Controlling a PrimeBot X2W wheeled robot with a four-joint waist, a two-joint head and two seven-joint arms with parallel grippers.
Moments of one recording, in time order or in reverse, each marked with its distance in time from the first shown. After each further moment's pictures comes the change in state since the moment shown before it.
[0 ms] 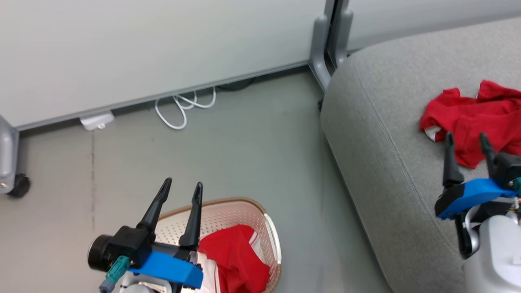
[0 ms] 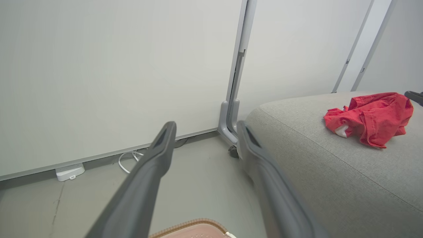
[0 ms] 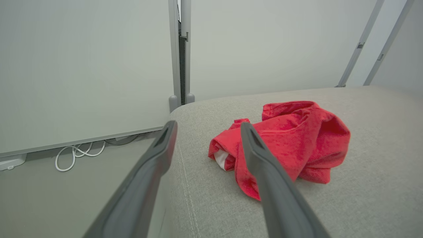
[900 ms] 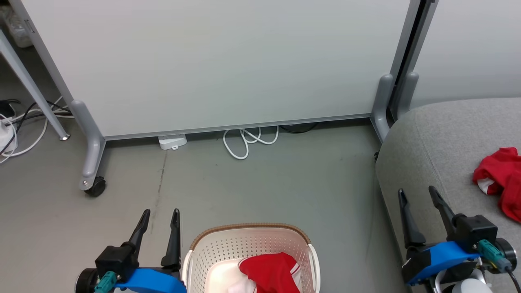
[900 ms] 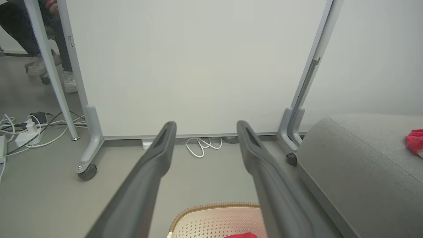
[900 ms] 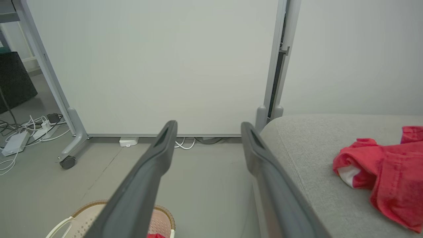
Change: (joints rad) left arm 0.059 -0.038 0.127 0.141 0.009 -0.004 0.000; right arm 0.365 0.039 0.251 -0.351 0.140 0.000 0.081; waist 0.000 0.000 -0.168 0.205
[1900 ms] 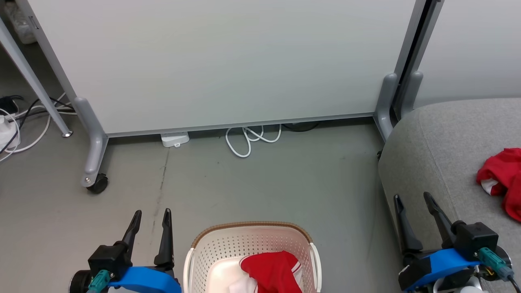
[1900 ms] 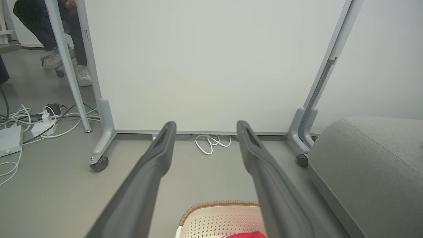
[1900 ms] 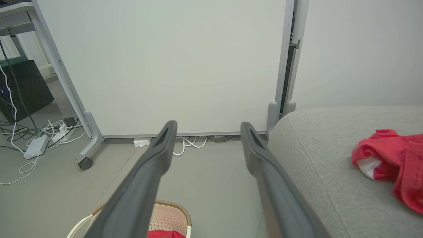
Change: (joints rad) left arm -0.013 -0.005 0.049 0.041 0.003 0.000 0.000; right arm 0.048 0.000 0.039 -0.049 0.072 0.000 0.003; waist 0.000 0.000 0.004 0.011
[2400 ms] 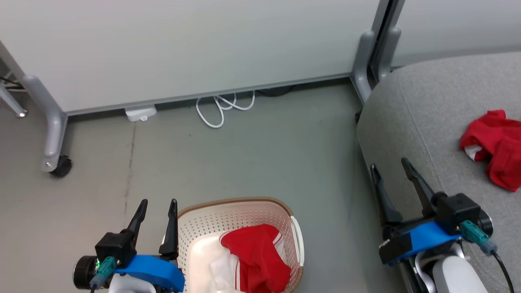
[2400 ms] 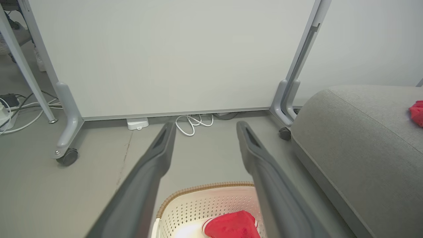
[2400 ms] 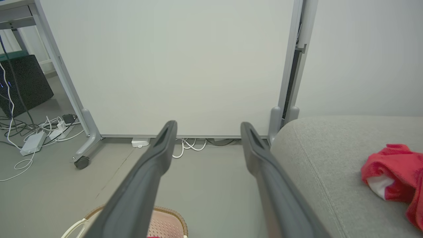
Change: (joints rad) left arm -0.040 0.004 -0.025 0.026 0.011 0.000 -0.001; right arm -0.079 0.000 0.080 -0.044 -0.013 0.000 0.005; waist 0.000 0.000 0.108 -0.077
